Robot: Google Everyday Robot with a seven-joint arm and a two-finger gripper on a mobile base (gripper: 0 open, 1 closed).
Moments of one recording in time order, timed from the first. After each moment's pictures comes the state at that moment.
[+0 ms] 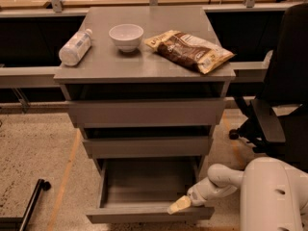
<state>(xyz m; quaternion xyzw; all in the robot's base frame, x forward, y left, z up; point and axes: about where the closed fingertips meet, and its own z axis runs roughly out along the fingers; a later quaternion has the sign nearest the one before) 0.480 -0.126 0.232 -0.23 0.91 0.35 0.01</state>
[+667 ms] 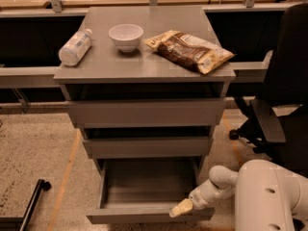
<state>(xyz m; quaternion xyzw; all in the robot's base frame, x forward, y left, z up) 0.452 -0.129 0.220 -0.21 0.90 0.38 -0.06</state>
